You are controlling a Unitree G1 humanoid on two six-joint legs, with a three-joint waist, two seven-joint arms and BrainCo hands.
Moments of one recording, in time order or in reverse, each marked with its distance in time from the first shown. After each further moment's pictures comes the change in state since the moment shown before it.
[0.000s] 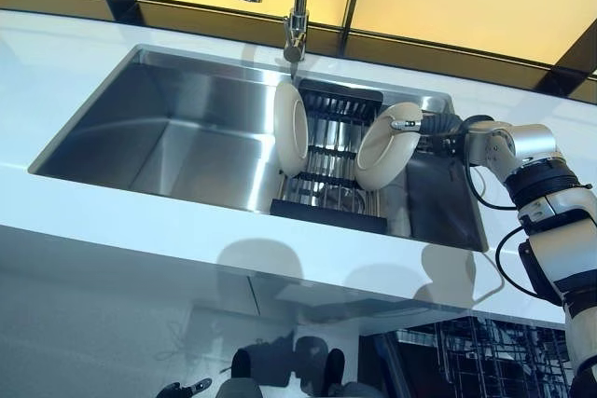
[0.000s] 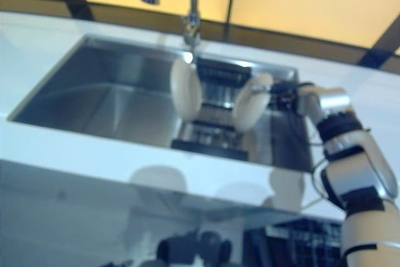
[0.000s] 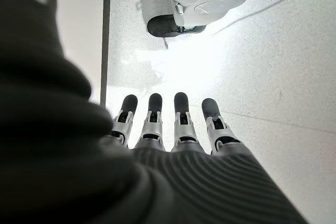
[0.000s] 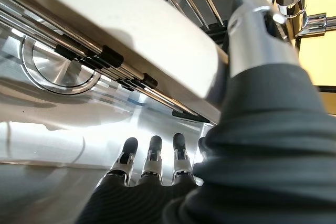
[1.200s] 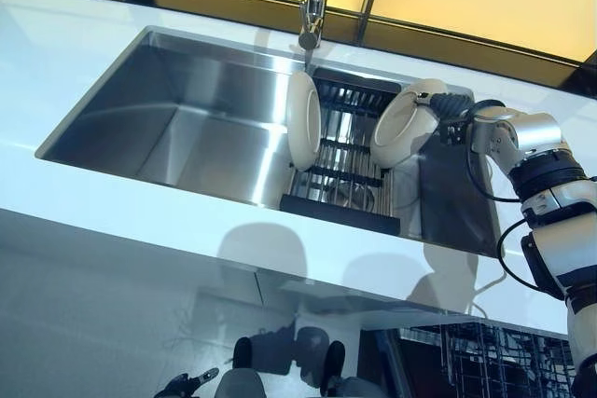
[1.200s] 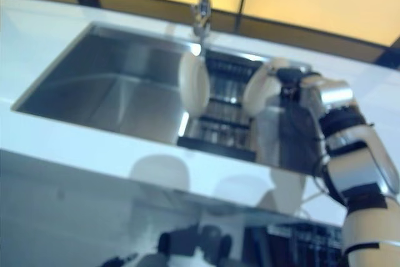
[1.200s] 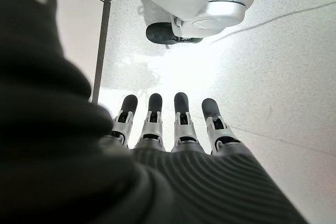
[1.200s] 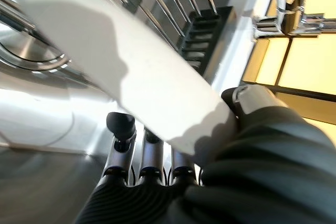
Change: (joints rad) left arm -0.028 -0.025 0.002 0.000 -0.031 0.002 0.010; right arm -0.042 -0.018 -0.002 0.004 -0.053 -0.084 -0.096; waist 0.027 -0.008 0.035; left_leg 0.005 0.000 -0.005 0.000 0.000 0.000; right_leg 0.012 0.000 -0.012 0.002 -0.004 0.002
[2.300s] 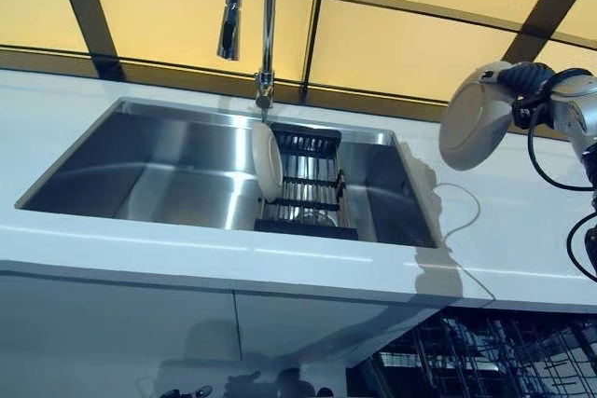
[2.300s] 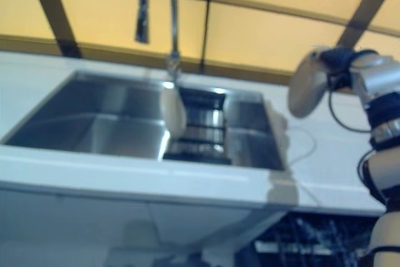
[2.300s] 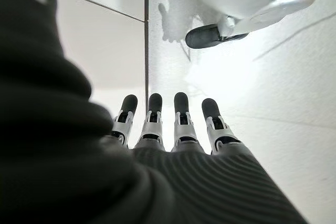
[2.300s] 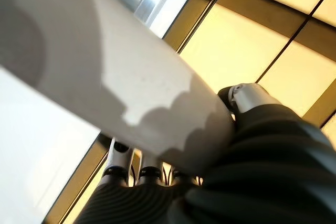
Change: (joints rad) left arm 0.028 0.036 -0.006 0.000 0.115 0.025 -0.031; right arm -0.081 -0.269 0.160 0.026 -0.170 -0.064 0.168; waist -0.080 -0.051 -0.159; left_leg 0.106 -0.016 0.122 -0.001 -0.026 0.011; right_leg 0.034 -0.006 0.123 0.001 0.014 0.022
